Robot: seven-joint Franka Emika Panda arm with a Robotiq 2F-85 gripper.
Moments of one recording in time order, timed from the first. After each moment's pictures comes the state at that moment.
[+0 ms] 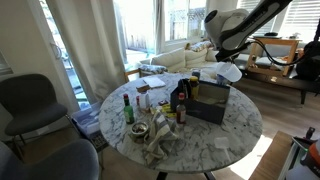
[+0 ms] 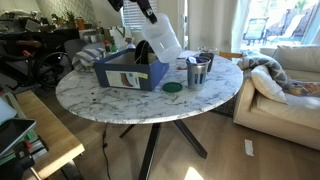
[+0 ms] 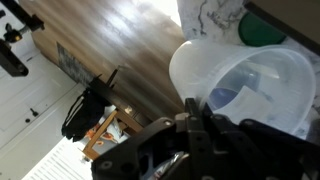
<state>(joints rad) -0.17 -0.01 -0.16 -2.21 -0.94 2.12 1.10</state>
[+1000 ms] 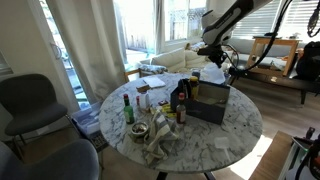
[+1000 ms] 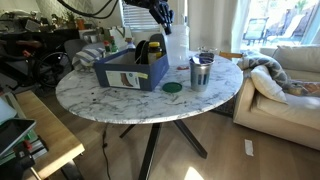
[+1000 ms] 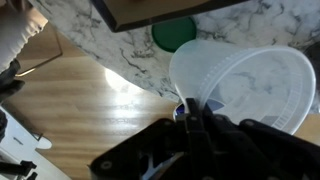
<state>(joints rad) -0.17 0.28 -0.22 -1.86 -0.47 2.15 1.45</state>
